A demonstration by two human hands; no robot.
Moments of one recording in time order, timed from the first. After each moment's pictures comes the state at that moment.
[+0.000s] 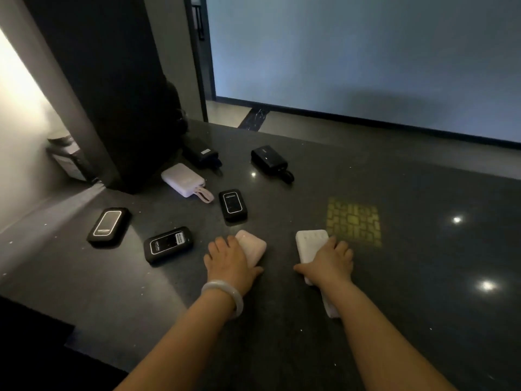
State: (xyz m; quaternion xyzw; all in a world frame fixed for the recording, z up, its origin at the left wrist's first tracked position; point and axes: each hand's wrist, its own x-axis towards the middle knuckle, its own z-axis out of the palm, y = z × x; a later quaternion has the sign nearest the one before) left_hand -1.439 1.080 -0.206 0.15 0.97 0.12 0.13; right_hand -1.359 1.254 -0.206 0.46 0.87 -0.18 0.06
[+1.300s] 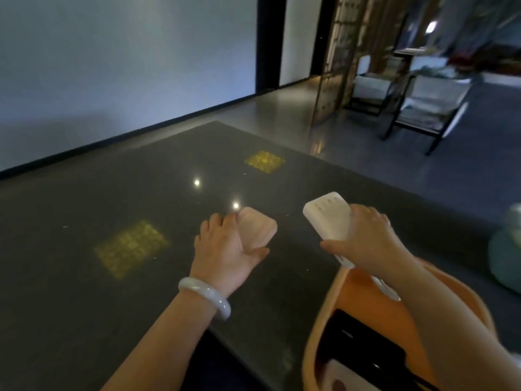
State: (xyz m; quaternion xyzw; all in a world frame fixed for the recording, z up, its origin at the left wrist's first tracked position) left_hand -0.915 1.325 -0.075 0.72 0.63 0.26 0.11; right_hand -0.666 1.328 -0.055 0.76 0.62 -0.09 -0.15
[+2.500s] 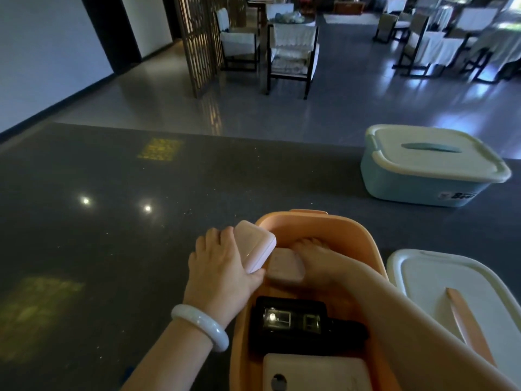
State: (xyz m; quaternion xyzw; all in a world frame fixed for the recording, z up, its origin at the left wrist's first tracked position) left_hand -0.782 1.328 -0.105 0.87 0.45 0.13 0.13; right_hand -0.566 1.278 -0.176 0.78 0.57 -0.26 0.00
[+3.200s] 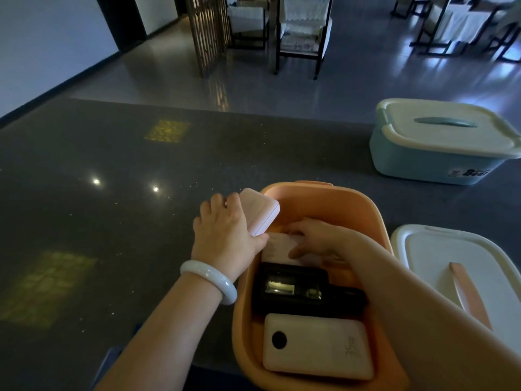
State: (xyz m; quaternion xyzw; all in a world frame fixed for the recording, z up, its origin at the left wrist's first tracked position) left_hand -0.779 1.324 -0.100 0.87 0.47 0.12 0.11; right_hand -0.575 1.282 -0.170 0.75 0.55 -0.36 -0.03
